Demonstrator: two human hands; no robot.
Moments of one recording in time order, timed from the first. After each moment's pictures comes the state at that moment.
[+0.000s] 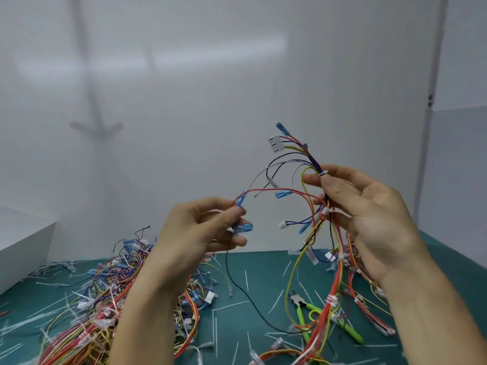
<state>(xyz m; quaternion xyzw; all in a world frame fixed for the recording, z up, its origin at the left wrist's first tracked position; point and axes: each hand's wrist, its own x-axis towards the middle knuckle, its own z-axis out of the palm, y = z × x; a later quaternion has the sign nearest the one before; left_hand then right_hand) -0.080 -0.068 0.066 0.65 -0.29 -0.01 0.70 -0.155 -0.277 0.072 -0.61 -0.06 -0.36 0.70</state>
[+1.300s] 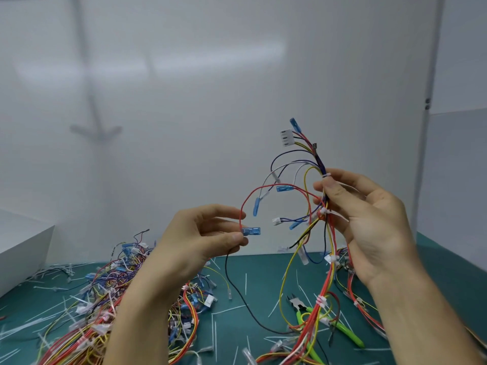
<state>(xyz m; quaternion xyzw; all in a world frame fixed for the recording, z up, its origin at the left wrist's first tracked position) -0.075 -0.061 0.065 0.69 -0.31 -0.03 0.65 -0.151 -0.270 0.070 -0.53 -0.02 -0.42 0.73</state>
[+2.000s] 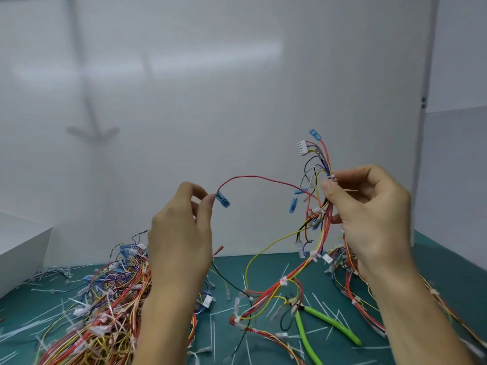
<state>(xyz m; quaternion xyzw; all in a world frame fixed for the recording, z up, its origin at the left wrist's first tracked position) -0.074 -0.079 0.061 0.79 -0.18 0.39 0.44 -0.147 -0.280 0.066 -0.63 0.01 -0.56 0.54</state>
